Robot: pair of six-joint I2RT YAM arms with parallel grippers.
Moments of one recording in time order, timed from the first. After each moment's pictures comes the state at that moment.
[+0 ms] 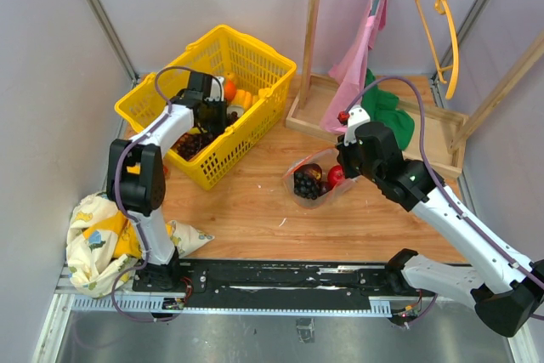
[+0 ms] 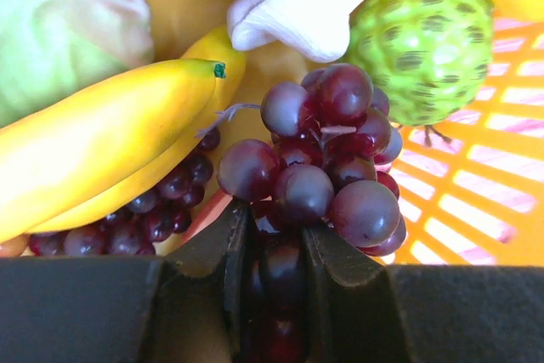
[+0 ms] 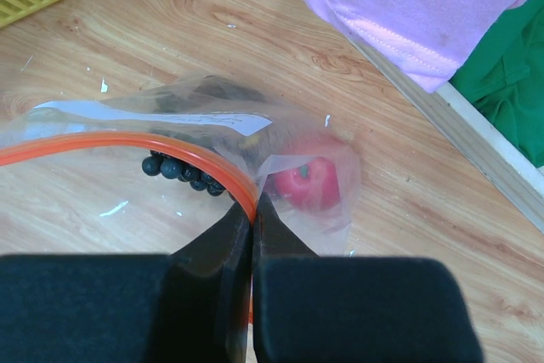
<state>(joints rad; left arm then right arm) -0.19 1.87 1.43 -0.48 0.14 -0.11 0.66 1.01 1.04 -0.64 0.19 0.11</state>
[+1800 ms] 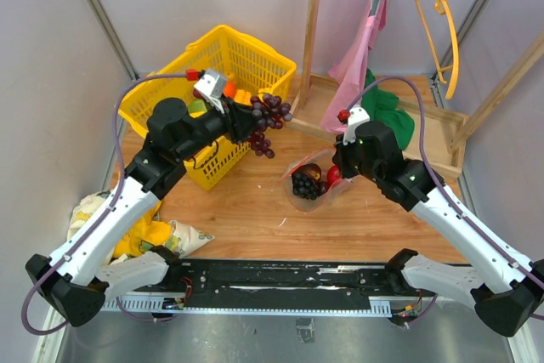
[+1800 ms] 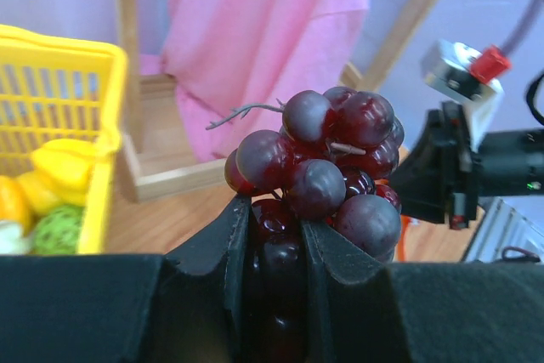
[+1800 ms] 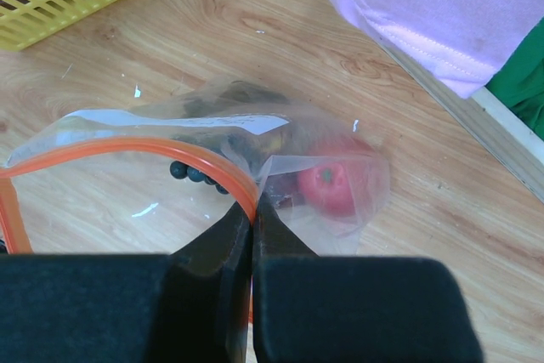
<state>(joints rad) -0.53 1.05 1.15 -0.10 0.27 -0.26 0.66 1.01 1.04 -0.62 0.14 0.16</state>
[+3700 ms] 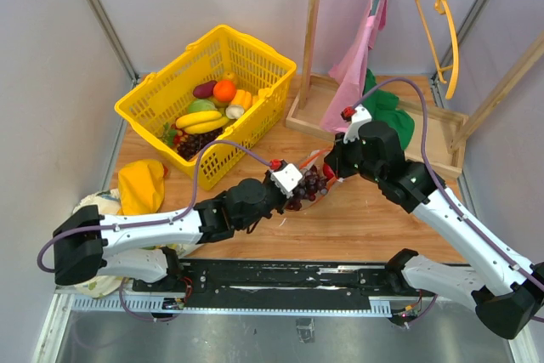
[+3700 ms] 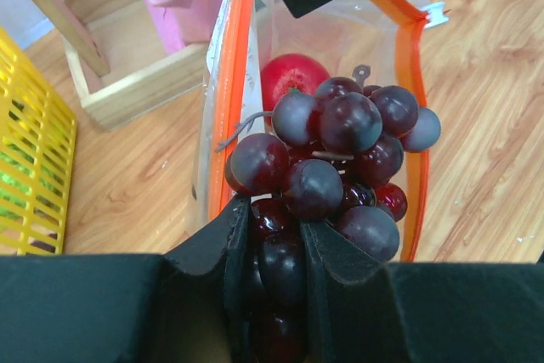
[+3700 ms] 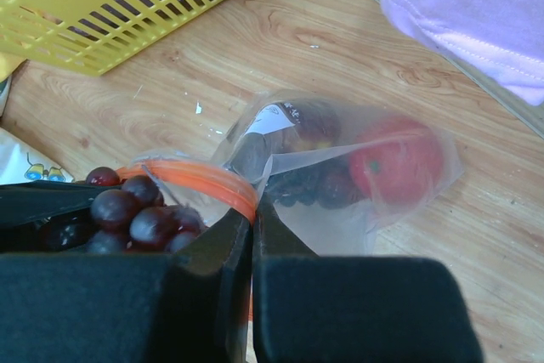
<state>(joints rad) -1.19 1.19 0.66 0.36 -0.36 0.08 0.65 0.99 1.02 -0.55 0.04 0.29</state>
